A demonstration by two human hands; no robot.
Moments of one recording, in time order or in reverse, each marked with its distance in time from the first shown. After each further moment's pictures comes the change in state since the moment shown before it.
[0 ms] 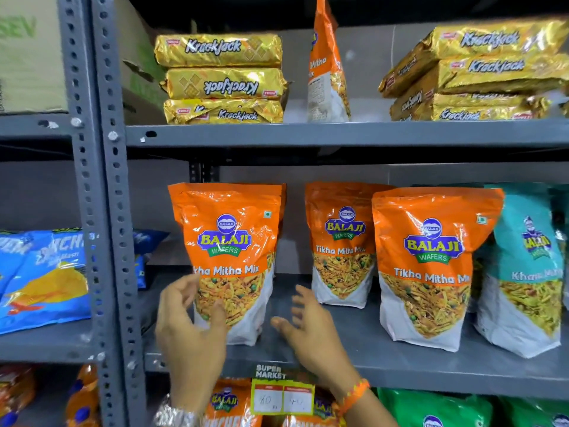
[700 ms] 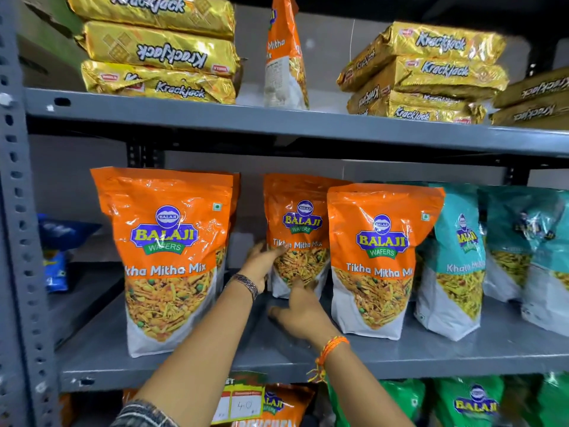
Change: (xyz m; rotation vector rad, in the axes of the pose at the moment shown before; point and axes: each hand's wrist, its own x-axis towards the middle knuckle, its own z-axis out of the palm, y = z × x) left_hand 0.040 0.026 0.241 -0.628 -0.817 -0.798; right_hand 0.045 0.029 -0.067 -0.411 -0.006 0.237
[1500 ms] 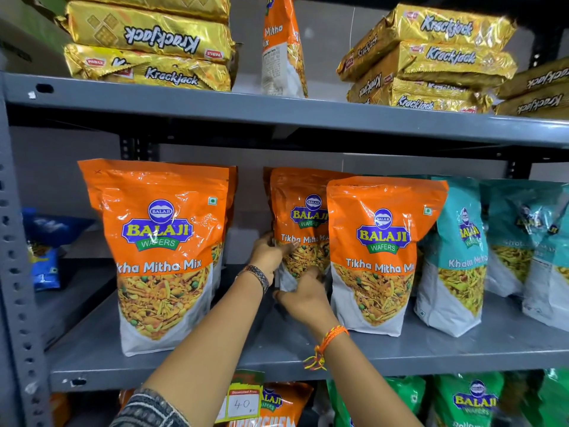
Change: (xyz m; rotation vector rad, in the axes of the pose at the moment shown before) left_hand 0.024 -0.012 0.013 0.179 0.061 0.110; right_hand 0.016 0.005 -0.002 0.237 0.161 0.089
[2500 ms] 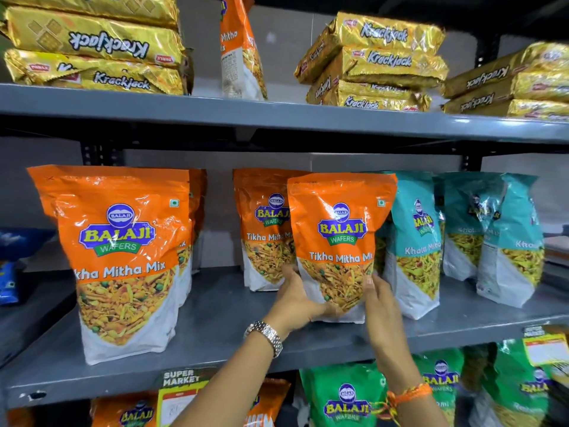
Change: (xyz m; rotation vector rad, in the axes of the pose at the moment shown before) left_hand -0.128 -0.021 0.075 0.416 -0.356 0.136; right_hand -0.076 0.084 -0.122 0.439 0.417 -0.054
